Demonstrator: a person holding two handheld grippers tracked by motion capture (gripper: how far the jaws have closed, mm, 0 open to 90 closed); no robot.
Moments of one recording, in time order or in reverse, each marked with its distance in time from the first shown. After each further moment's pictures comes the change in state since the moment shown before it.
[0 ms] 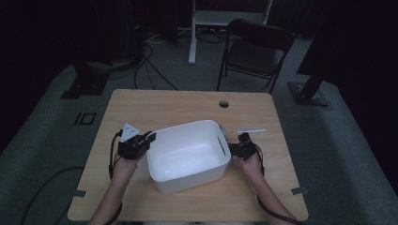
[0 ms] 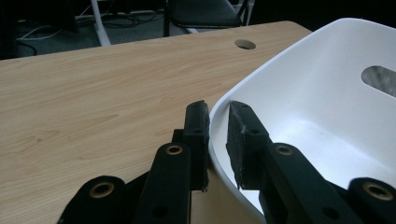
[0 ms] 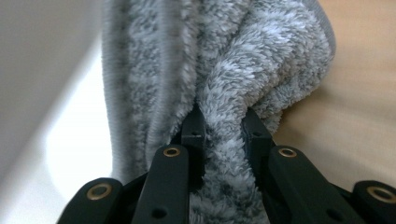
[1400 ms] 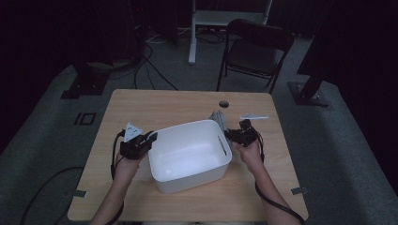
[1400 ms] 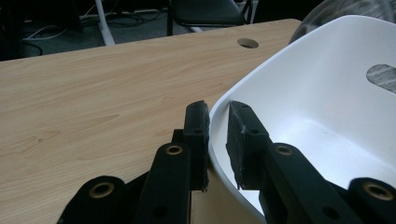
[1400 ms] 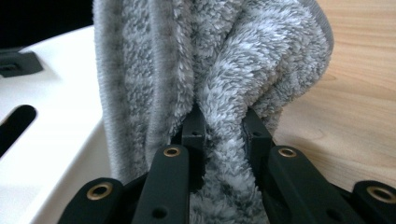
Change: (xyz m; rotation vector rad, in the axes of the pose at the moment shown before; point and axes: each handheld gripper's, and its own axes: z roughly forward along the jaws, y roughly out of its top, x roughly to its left) left arm -0.006 0.002 0.003 0.005 0.026 0.000; right arm 0.001 0.040 -0.002 -0.069 0.043 -0.053
